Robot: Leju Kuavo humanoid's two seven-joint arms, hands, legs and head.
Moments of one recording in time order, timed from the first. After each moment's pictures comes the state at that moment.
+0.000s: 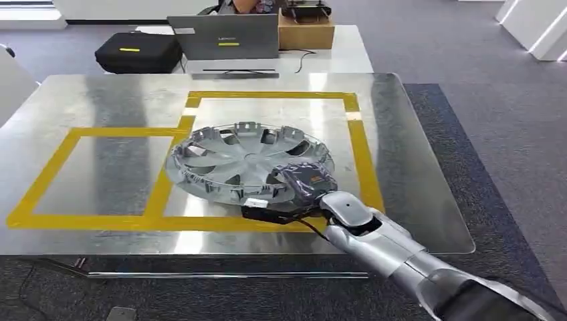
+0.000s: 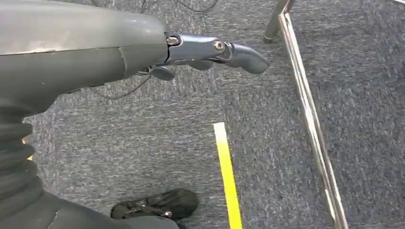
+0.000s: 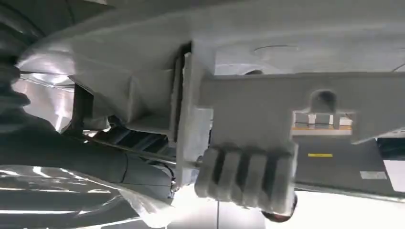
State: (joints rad) left arm -0.03 -0.17 0.50 -0.48 -0.74 0.13 -0.42; right arm -0.51 -0.07 0.63 -1.07 1.02 -0.17 0.20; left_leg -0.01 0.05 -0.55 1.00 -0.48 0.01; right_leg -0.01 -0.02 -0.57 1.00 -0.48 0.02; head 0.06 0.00
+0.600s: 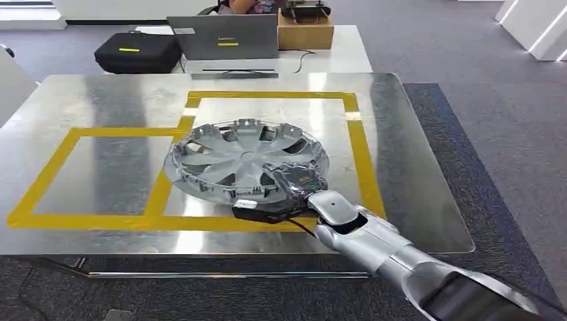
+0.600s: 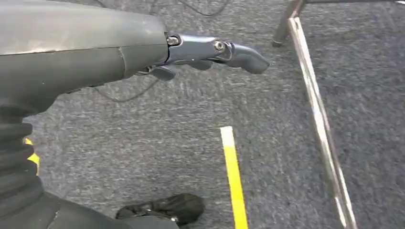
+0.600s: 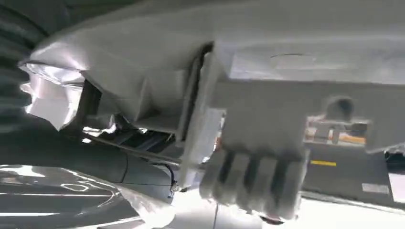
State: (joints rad) left arm -0.02 -0.15 0.48 -0.46 -0.71 0.15 -0.41; right arm -0.56 -0.01 0.67 -0.96 1.10 -0.18 0.25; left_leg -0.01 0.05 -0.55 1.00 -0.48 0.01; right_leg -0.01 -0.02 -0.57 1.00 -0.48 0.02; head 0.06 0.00
